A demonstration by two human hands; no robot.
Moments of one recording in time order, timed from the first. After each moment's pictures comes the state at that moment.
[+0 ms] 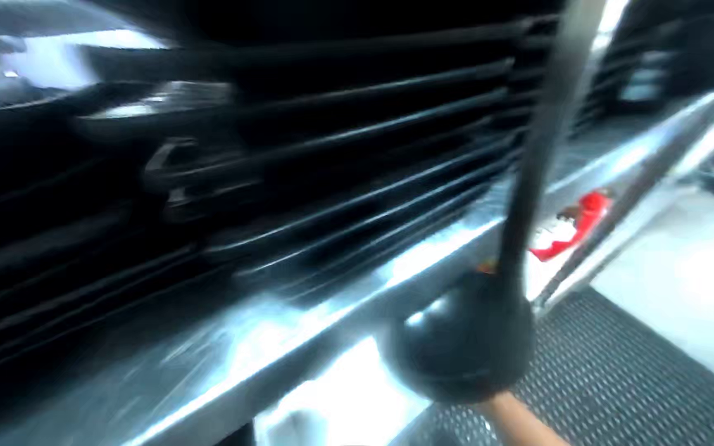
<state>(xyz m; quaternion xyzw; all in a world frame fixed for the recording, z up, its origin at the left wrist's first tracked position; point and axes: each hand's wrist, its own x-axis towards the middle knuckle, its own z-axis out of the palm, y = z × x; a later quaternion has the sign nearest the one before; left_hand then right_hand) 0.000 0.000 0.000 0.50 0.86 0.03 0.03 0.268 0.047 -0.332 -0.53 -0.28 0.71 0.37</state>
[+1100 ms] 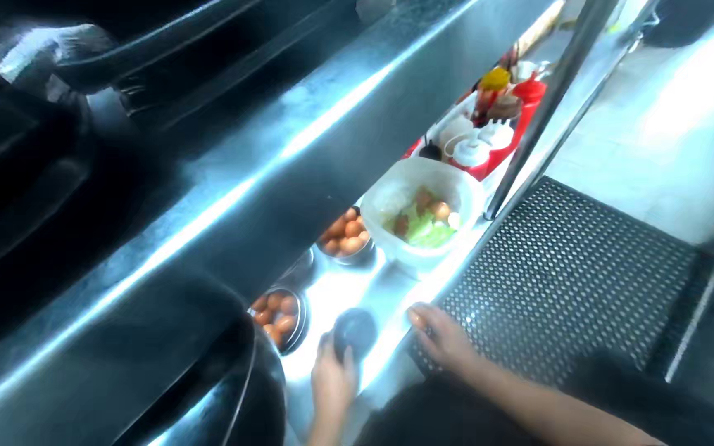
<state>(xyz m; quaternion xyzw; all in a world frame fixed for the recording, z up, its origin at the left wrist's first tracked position) 0.038 0.027 -0.368 0.70 0.68 0.13 0.19 0.306 -0.022 -0.448 -0.65 -0.64 0.23 0.34</state>
